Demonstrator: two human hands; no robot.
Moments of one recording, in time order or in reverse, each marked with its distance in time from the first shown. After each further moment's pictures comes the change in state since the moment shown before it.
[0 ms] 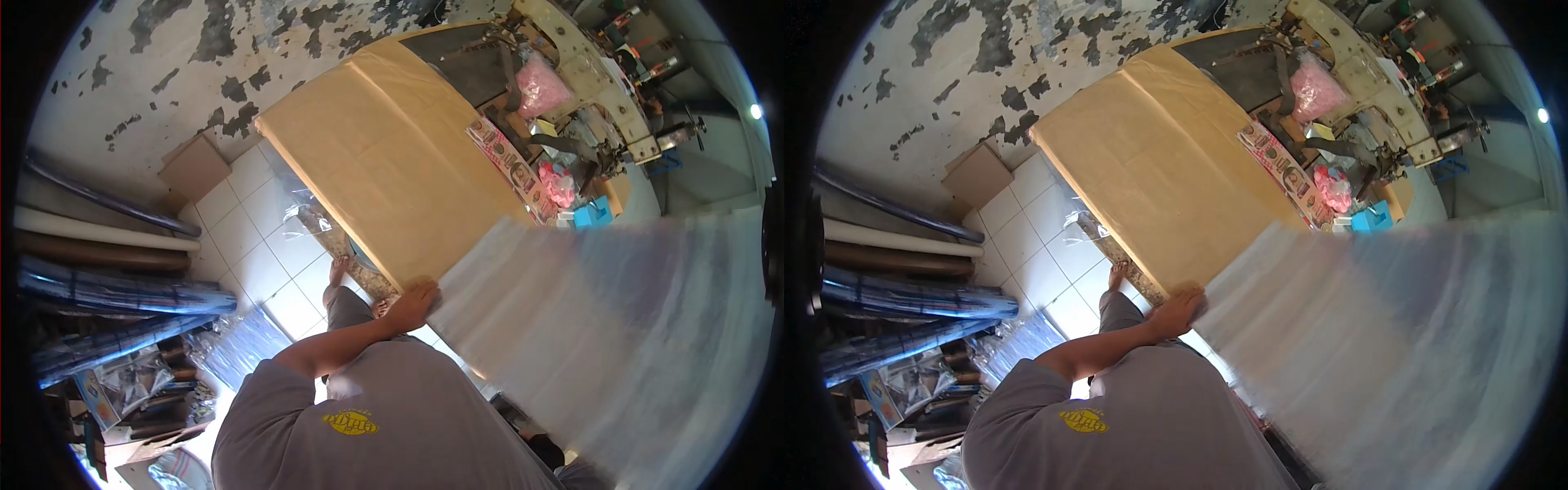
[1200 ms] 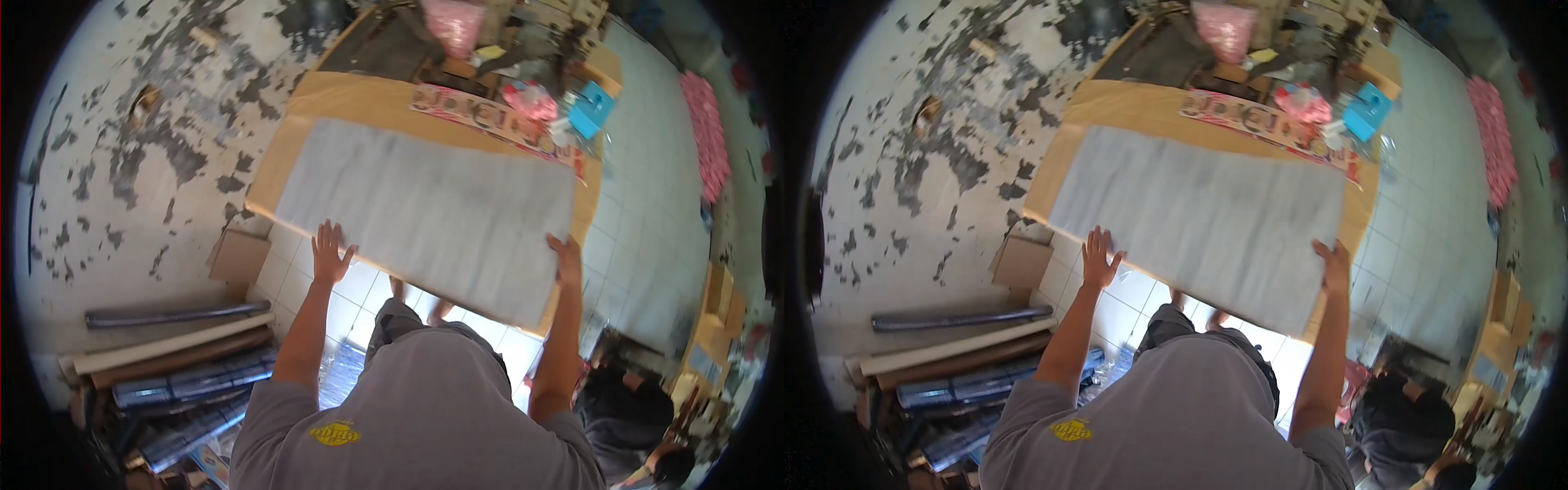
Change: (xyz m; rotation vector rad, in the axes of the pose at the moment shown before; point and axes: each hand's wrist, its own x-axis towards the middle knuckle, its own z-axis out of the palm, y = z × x) left_hand 0.037 -0.120 -0.195 0.861 -0.108 -0.331; right_hand -0.172 0.427 0.107 0.326 -0.444 0.933
